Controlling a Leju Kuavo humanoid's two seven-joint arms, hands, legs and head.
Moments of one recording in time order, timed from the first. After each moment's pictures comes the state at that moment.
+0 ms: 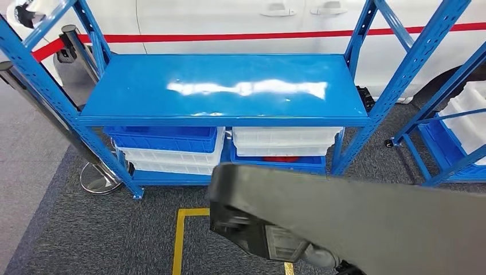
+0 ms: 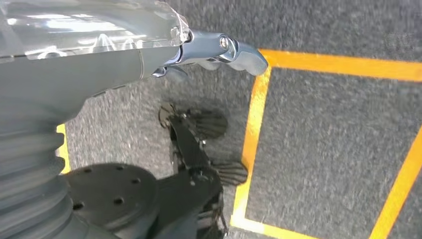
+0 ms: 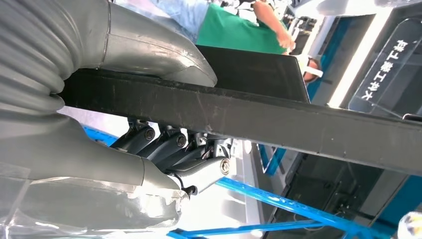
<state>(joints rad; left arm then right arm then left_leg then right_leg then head) -0.09 -0.05 1.28 -0.22 -0.93 -0.10 -0.33 -0.11 -0.20 0.43 -1.85 -0.13 0.49 -0.69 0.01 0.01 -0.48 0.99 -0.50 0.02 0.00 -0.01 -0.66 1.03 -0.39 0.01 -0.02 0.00</state>
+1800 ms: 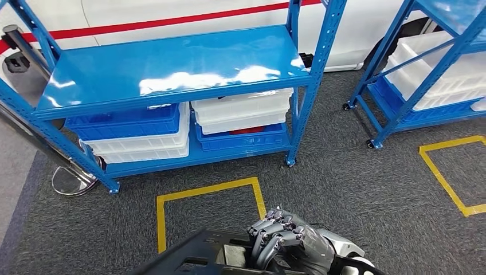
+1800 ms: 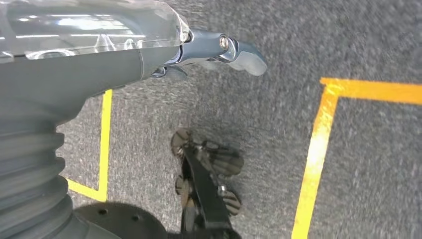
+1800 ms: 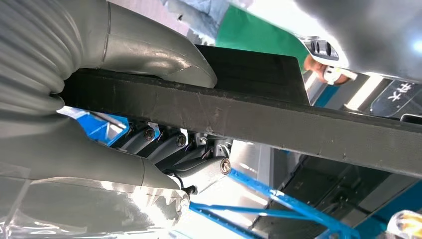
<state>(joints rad) -0.08 -0.04 1.34 -0.22 -0.88 0.07 -0.27 -0.09 -0.19 0.57 -1.92 0.08 0.36 -0.69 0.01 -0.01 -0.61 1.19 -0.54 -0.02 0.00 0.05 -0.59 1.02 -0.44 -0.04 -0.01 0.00</state>
